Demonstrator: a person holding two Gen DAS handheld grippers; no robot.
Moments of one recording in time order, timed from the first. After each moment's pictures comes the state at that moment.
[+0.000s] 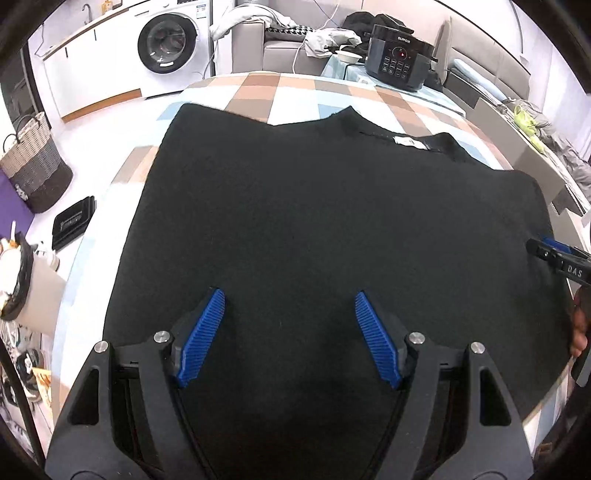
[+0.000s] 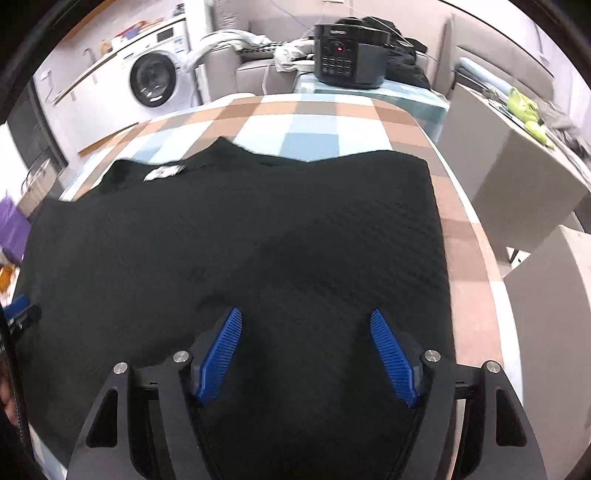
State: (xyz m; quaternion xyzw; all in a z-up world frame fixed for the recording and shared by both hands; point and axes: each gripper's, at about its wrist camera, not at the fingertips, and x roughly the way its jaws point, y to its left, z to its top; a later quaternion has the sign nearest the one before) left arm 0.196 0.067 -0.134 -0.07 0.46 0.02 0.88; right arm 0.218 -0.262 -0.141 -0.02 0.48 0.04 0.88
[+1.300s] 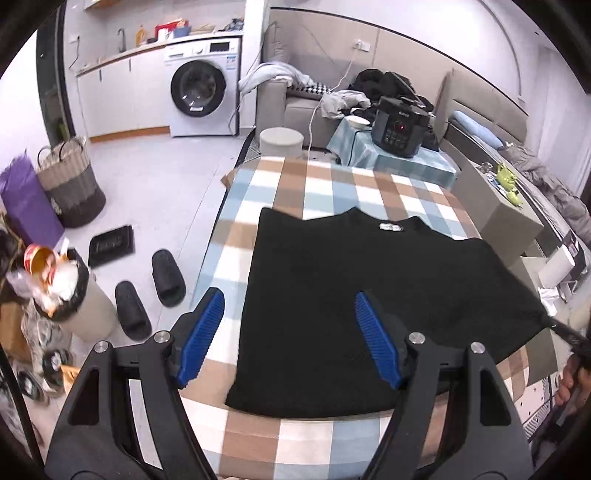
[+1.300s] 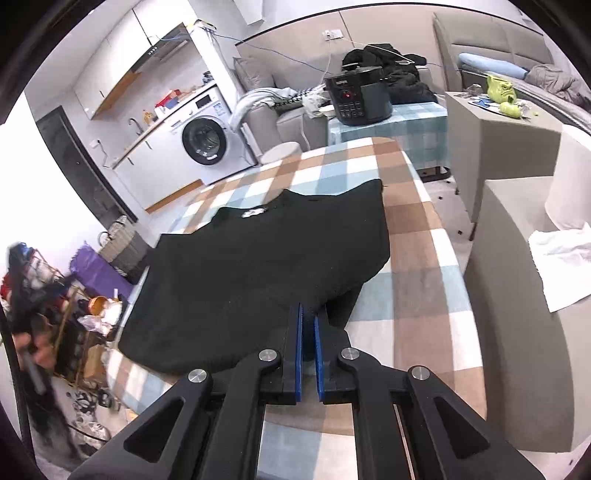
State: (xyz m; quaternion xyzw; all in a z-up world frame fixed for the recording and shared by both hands) left arm 0.051 0.131 0.065 -0.08 0.38 0.04 0.92; right arm 0.058 -0.340 -0.044 0.13 0.41 0.13 0.89
